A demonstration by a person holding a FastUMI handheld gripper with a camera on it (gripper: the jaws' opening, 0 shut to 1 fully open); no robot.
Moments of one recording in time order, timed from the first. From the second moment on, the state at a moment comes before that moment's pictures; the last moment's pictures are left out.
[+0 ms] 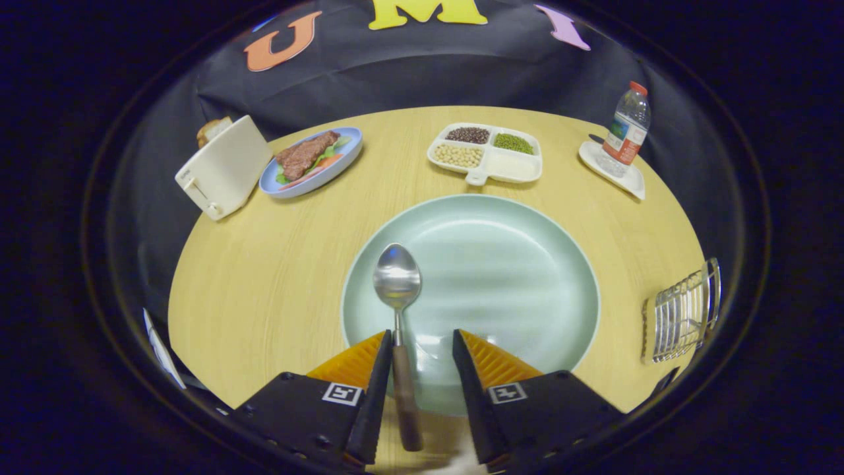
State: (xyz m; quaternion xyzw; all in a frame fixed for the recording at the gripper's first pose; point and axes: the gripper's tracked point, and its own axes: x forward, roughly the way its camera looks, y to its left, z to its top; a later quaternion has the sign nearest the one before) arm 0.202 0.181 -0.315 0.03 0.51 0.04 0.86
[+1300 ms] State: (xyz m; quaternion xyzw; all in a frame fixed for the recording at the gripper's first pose) arm 0.152 0.123 -0.227 0.03 0.44 0.05 0.90
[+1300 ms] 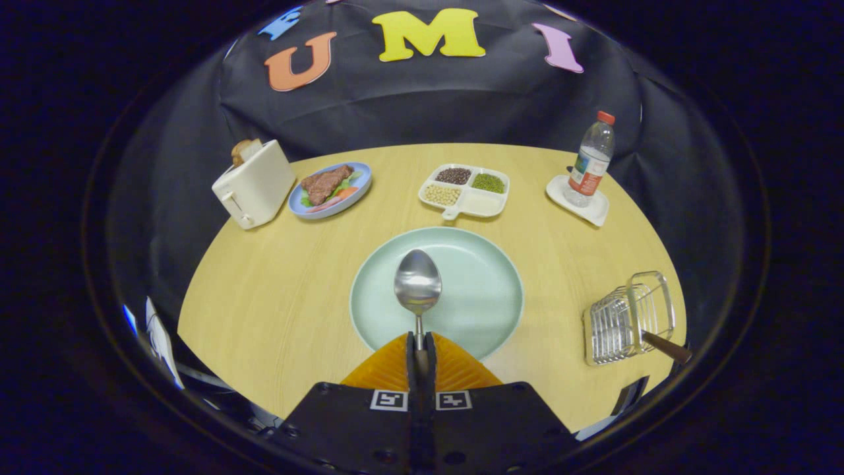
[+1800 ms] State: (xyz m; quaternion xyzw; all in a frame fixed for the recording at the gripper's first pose) arm 0.121 0.035 -0.181 0.07 0.42 0.03 0.91
